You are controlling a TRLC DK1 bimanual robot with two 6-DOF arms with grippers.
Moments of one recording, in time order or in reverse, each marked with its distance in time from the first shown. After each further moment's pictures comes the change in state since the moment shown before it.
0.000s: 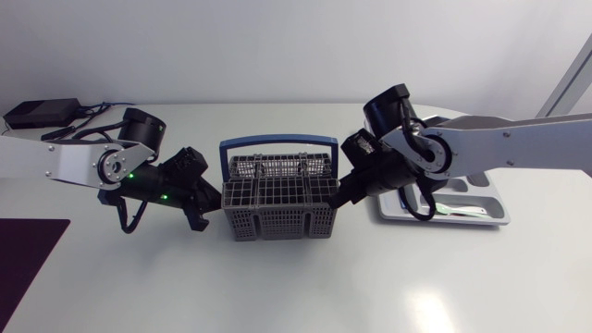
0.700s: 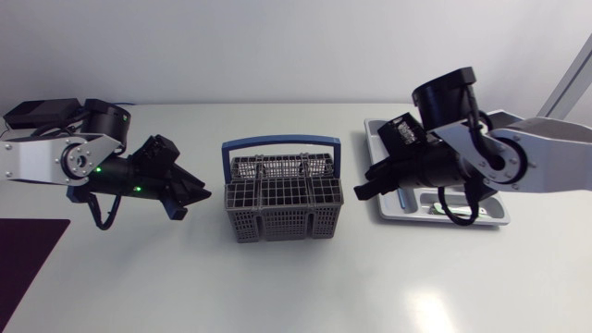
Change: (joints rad) left arm 0.125 -0.106 -0.024 -0.016 0.024 0.000; right arm -0.070 -0.257 -0.129 0.031 0.055 -0.001
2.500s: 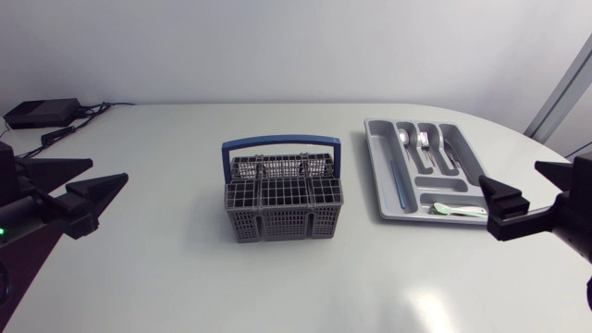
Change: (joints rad) left arm 0.293 -0.922 -0.336 -0.017 0.001 -0.425; right arm -0.340 -0.927 -0.391 -0.040 0.101 -0.110
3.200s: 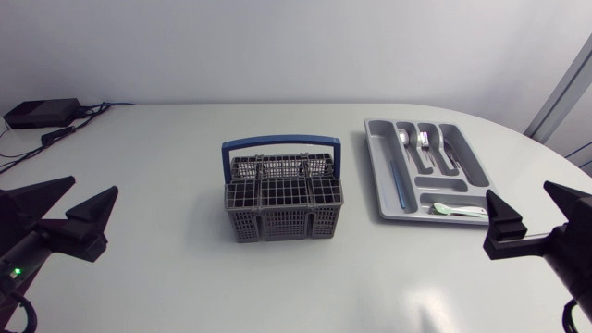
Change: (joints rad) left arm -0.085 -0.298 -0.238 0.158 -0.259 -0.126; right arm -0.098 -0.223 -0.244 0.177 -0.027 0.017
